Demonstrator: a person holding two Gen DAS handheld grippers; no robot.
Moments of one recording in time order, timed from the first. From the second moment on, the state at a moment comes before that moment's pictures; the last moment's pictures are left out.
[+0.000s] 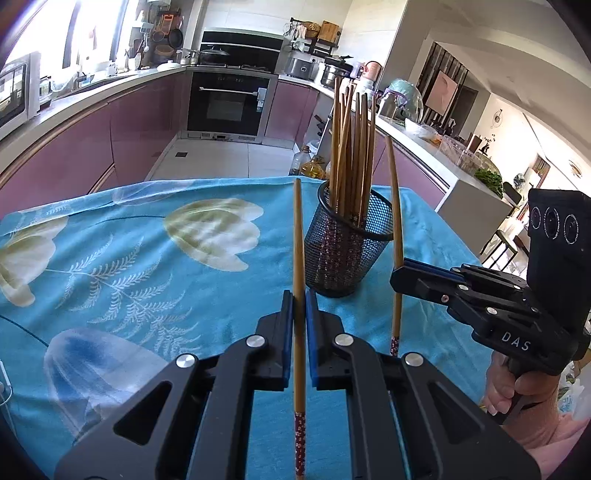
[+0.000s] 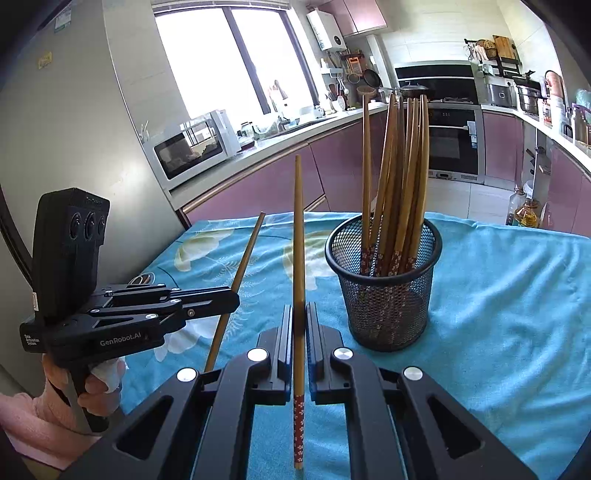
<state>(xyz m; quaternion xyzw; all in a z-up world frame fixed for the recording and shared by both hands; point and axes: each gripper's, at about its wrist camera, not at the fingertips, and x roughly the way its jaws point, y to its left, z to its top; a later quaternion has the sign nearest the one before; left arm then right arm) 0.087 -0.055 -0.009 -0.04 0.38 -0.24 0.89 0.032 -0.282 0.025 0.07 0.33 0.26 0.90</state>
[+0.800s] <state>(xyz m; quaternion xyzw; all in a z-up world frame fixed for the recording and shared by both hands) 0.083 -0.059 0.024 -0.05 0.34 -0.26 0.90 0.035 -0.302 0.054 0.07 0.28 0.25 0.92</state>
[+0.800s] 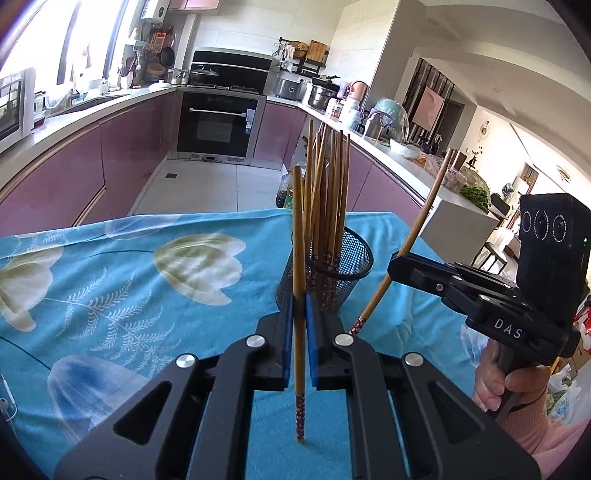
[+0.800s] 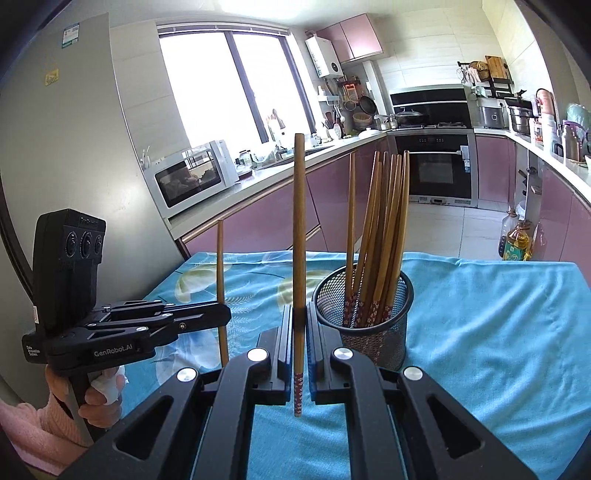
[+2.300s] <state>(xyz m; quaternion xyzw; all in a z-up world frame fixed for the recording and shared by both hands) 0.110 -0.075 0.129 -0.07 0.23 -0.29 0.92 0.063 -0.334 0.127 0.08 0.20 0.22 0.95</state>
